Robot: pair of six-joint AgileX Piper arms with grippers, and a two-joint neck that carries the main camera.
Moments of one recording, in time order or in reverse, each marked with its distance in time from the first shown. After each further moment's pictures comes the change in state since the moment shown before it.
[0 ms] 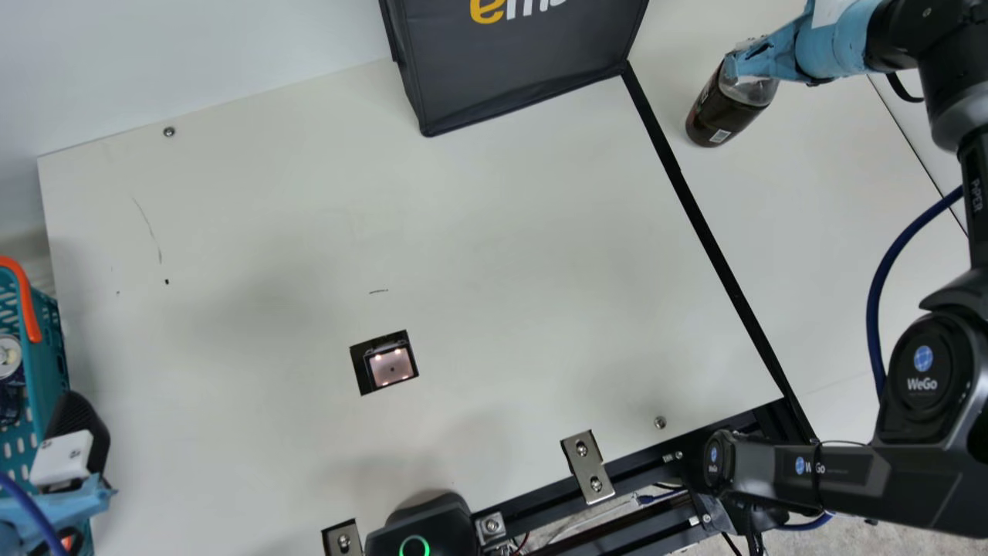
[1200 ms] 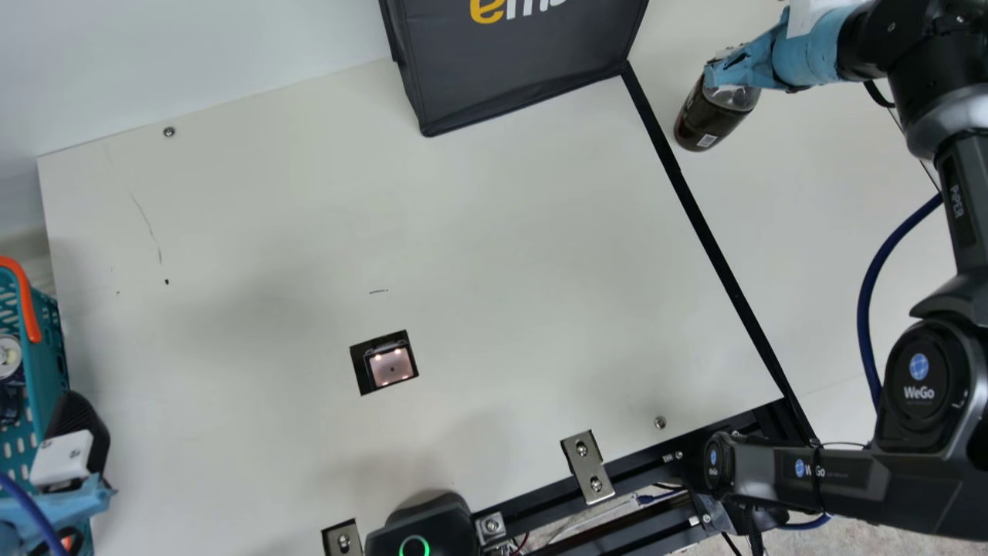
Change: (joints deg) left arm 0.0 0.0 0.0 0.0 0.0 0.0; right arm 2.7 -0.4 3.2 -1.5 -3.9 1.6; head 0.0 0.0
